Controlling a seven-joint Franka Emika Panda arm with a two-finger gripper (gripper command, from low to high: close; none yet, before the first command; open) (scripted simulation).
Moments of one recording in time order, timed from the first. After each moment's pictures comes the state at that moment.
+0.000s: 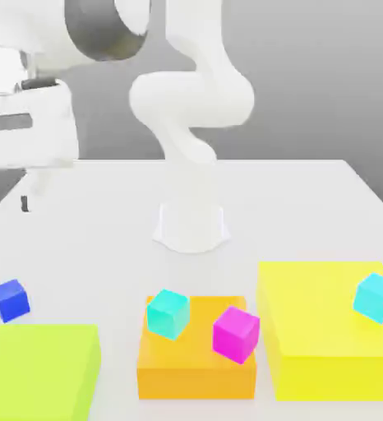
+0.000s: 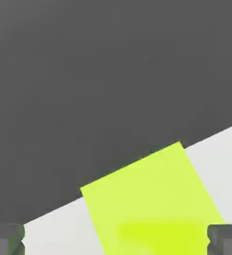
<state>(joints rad) -0.13 -0.16 -0.42 -2.51 0.20 2.60 0.61</state>
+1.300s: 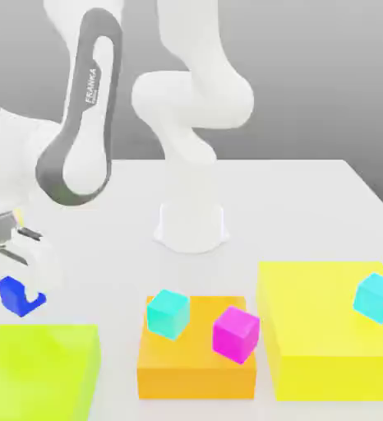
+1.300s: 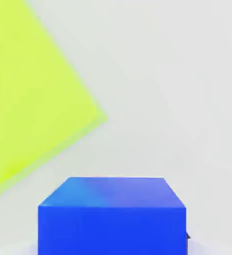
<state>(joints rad) -0.19 0.11 -0.29 -2.59 0.20 2.67 0.48</state>
